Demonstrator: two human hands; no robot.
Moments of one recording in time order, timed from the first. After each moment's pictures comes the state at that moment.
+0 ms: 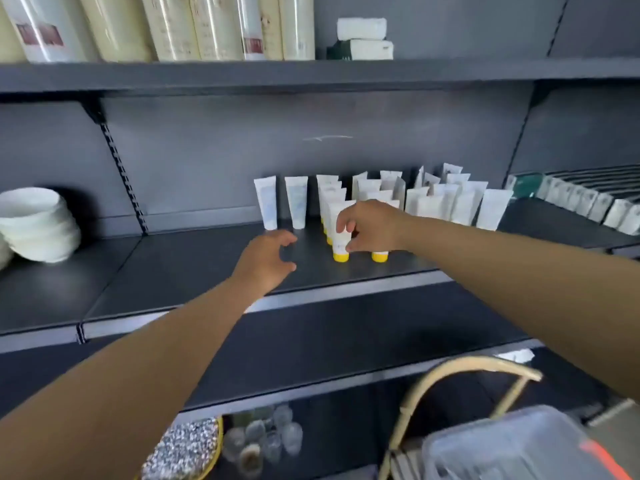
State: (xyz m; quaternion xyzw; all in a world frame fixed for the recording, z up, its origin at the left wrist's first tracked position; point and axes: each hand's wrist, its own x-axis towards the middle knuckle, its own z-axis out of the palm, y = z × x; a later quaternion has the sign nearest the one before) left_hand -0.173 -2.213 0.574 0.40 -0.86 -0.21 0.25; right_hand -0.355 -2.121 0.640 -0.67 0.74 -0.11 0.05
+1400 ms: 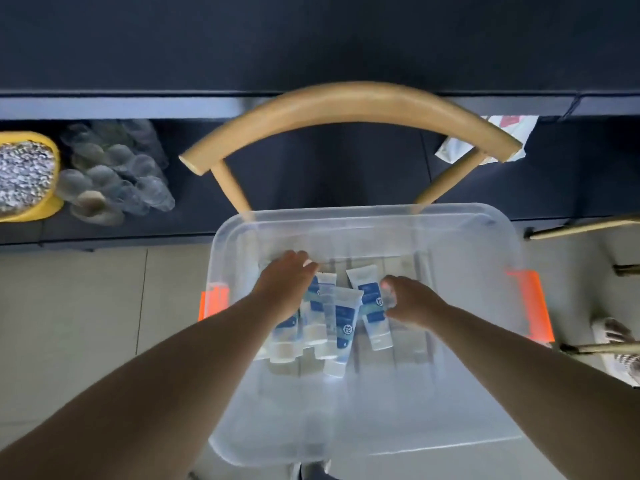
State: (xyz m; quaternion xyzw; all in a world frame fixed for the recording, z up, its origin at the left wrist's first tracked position) left_hand -0.472 -1.936 0.036 0.34 -0.91 -0.16 -0.19; right_hand -0.673 -1.831 0.025 -0.49 0.76 0.14 0.40
